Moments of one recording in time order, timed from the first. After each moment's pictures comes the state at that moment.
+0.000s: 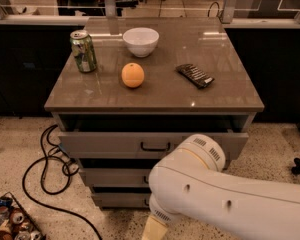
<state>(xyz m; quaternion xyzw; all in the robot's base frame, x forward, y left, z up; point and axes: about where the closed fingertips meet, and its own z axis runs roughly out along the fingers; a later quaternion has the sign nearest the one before) 0.345 -0.030 0.650 -0.51 0.86 0.02 0.08</state>
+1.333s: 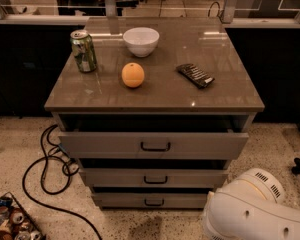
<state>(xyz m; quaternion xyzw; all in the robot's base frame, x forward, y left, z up) 0.319 -0.159 0.580 -0.58 0.81 0.00 0.06</state>
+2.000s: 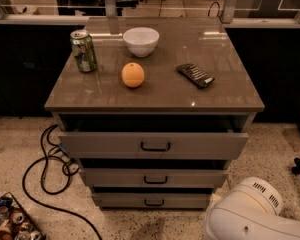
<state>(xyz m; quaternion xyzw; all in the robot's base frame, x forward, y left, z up) 0.318 -0.165 0.567 -0.56 0.83 -0.03 0.07</state>
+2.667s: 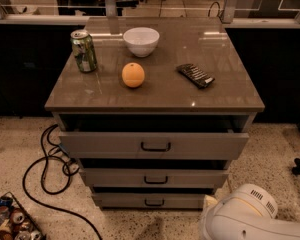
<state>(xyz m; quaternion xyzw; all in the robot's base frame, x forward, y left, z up) 0.323 -0.155 0.541 -0.57 0.82 -0.01 0.10</state>
